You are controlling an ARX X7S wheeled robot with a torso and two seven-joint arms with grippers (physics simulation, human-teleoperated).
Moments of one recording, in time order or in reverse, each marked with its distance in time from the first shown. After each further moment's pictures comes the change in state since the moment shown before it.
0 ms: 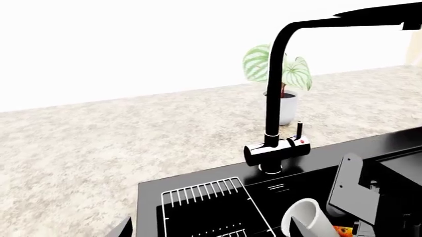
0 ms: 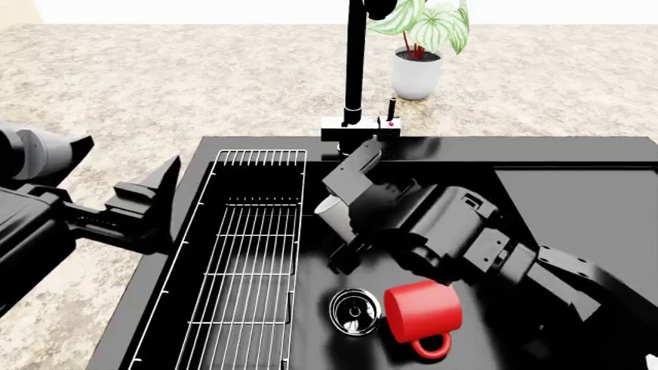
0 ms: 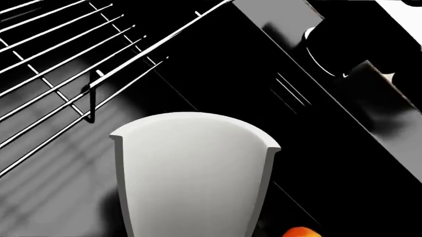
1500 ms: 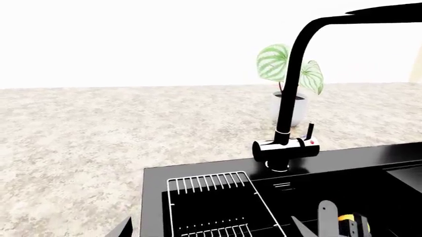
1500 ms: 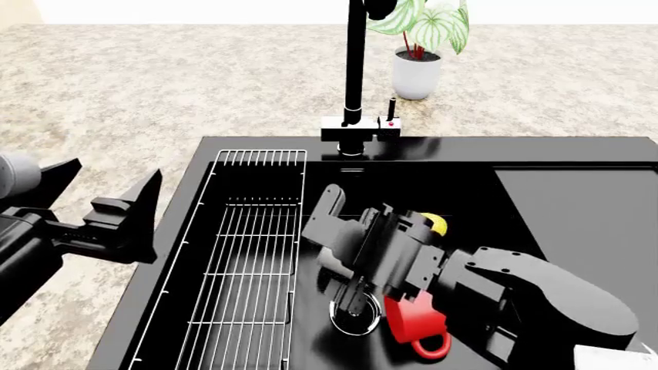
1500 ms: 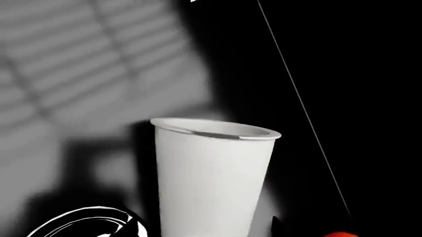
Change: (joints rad) left arm 0.195 -0.096 0.073 -0.035 0.093 0.276 0.098; right arm 0.030 -0.154 -0.334 0.221 -0.183 -0.026 -0.321
